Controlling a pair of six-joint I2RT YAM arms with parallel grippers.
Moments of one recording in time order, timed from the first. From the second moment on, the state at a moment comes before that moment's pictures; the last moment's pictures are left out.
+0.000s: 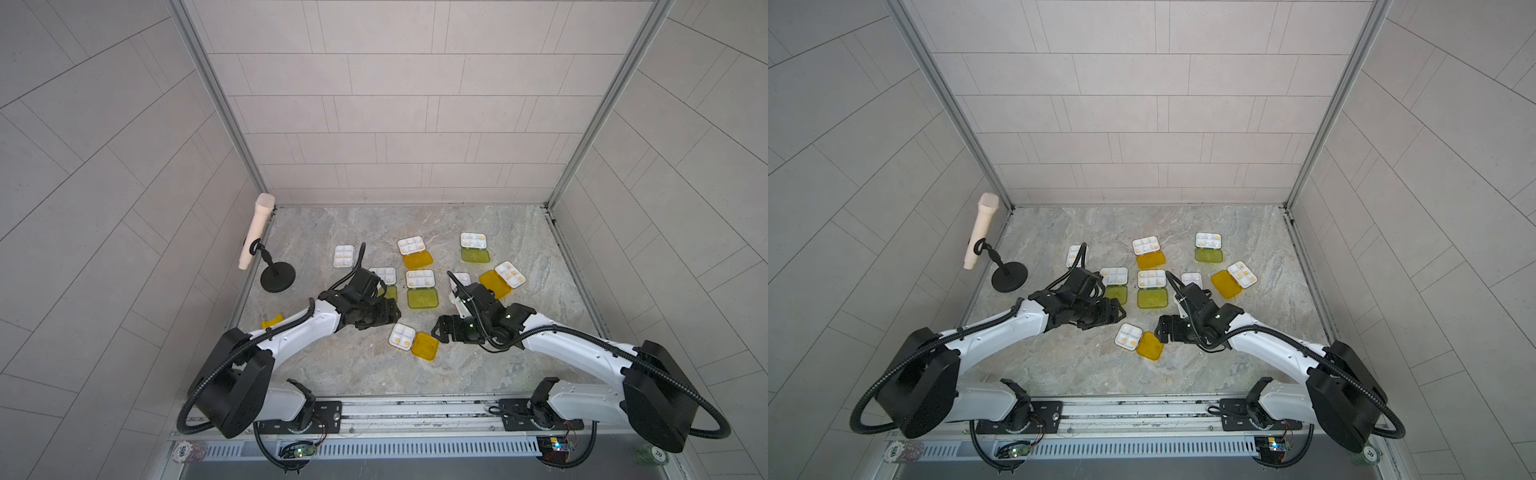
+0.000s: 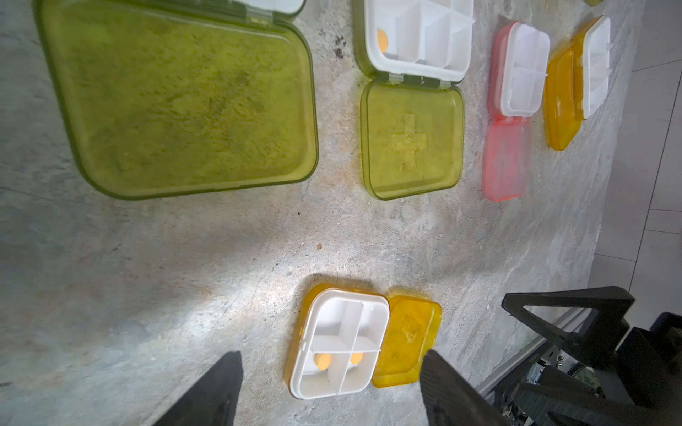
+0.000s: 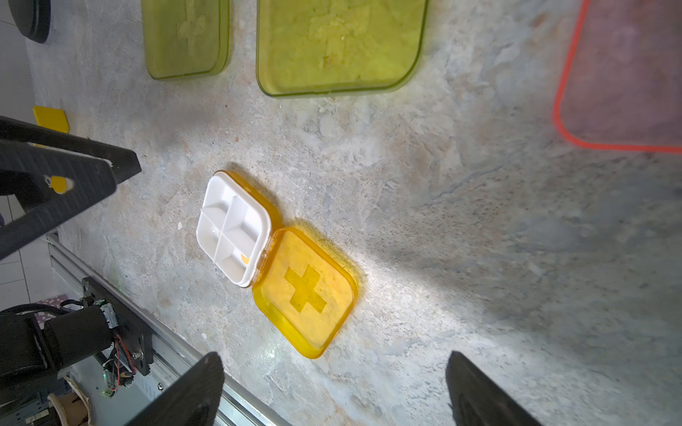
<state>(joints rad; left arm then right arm) -0.59 1.35 0.73 -0.40 0.29 -0.70 0.69 1.22 0.65 -0.45 -0.26 0.73</state>
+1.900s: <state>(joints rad) -0.63 1.44 0.60 -0.17 0.41 -0.76 0.69 1.35 0.45 0.08 -0.49 1.05</state>
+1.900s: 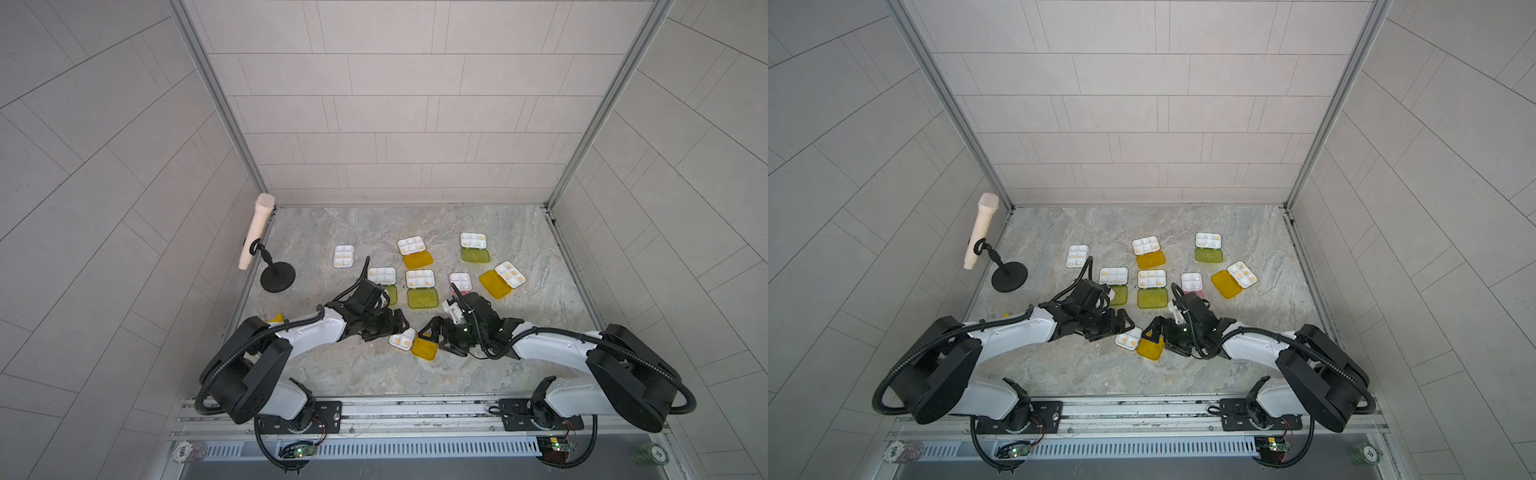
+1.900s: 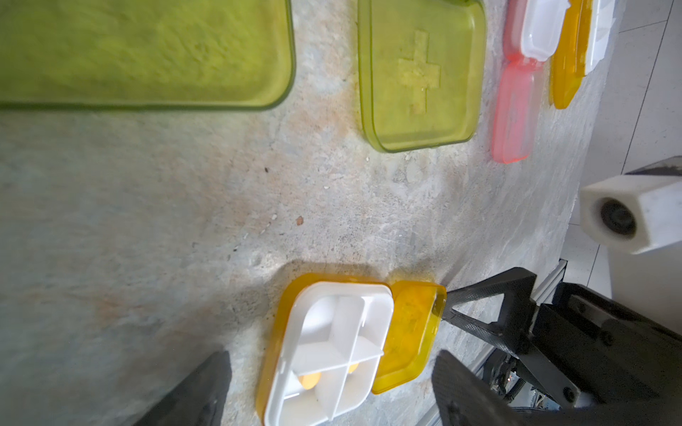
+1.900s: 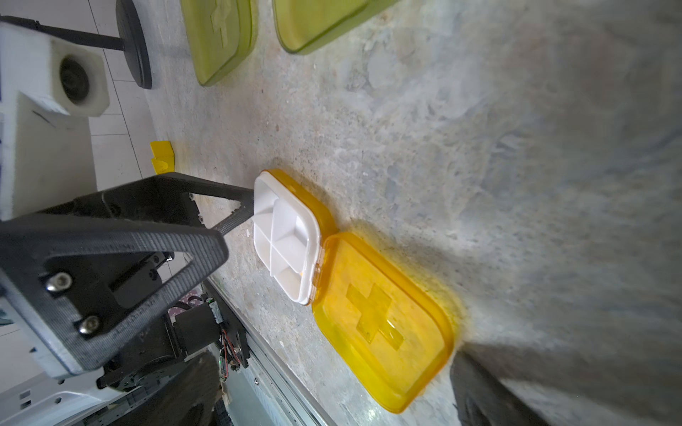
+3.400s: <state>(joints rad) -0.64 1.40 0.48 0.07 0.47 -0.91 0.69 1.29 0.46 0.13 -0.53 1.10</state>
